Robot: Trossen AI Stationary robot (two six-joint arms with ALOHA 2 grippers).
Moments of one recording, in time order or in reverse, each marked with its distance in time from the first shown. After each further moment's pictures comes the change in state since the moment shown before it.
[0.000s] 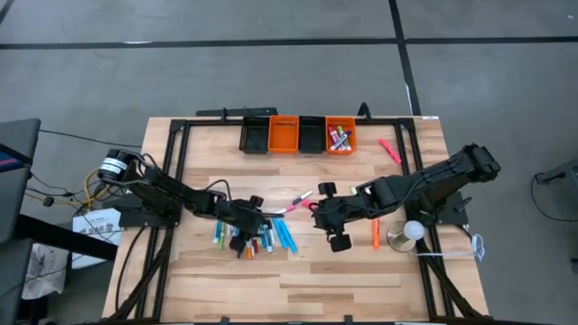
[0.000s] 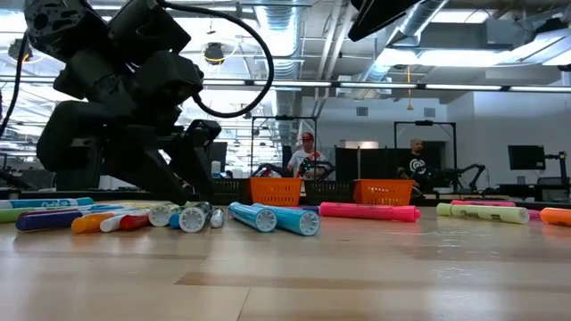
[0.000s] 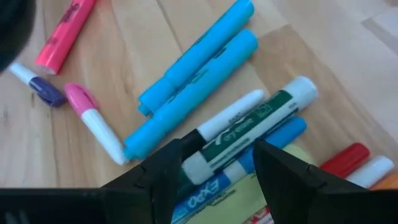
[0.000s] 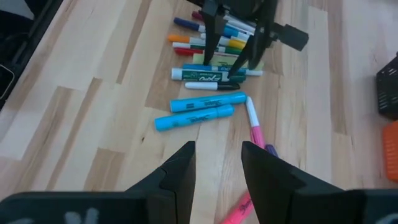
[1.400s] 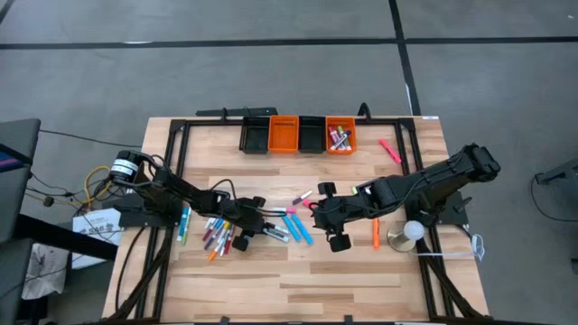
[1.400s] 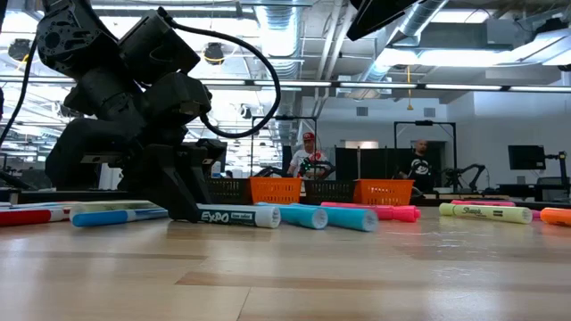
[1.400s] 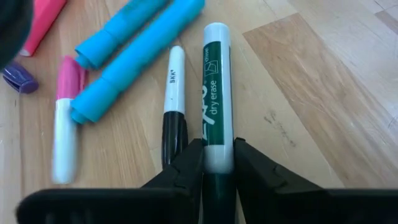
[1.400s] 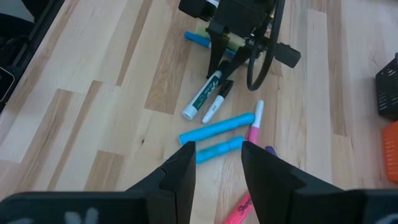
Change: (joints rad) left arm 0.031 0.094 0.000 0.080 0.068 -0.030; right arm 0.000 0.000 0.000 0.007 0.000 0.002
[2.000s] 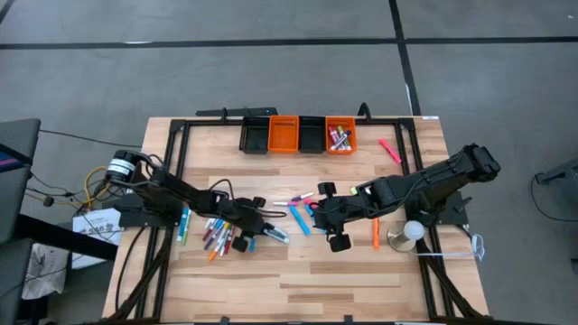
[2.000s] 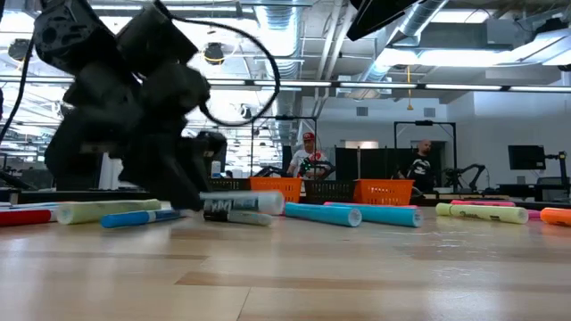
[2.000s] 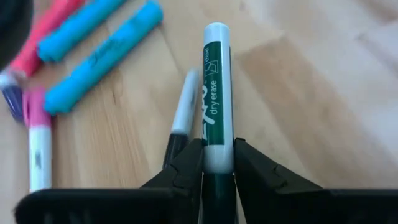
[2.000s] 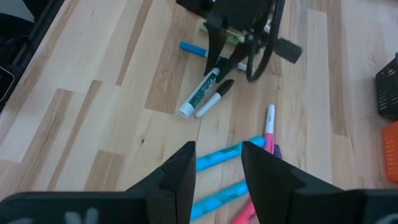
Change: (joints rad) left arm -0.018 -0.043 0.000 0.009 0.002 0.000; right arm 0.000 0.000 0.000 -0.001 0.000 0.000
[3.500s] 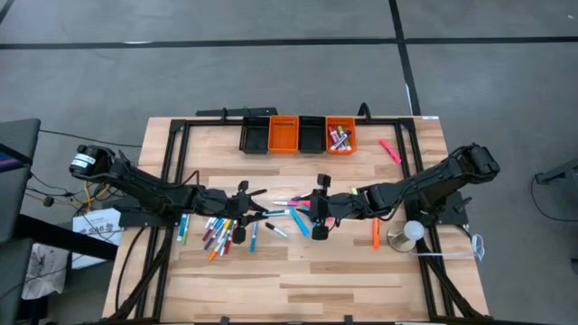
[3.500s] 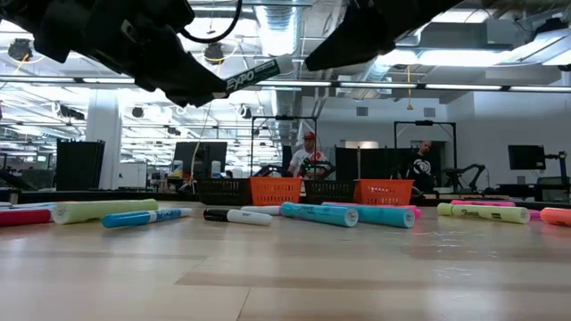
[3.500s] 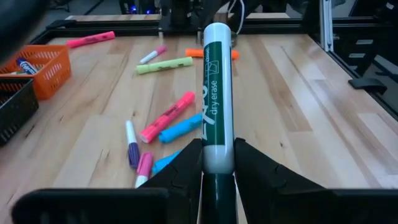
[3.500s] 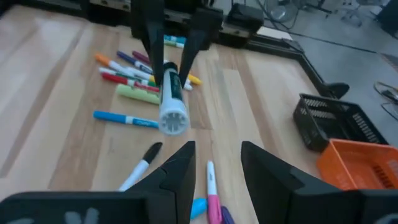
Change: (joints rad) left arm -0.053 -0.366 -0.071 0.053 -0.289 -0.309; right arm -0.051 0.000 -0.346 0.714 0.259 -0.052
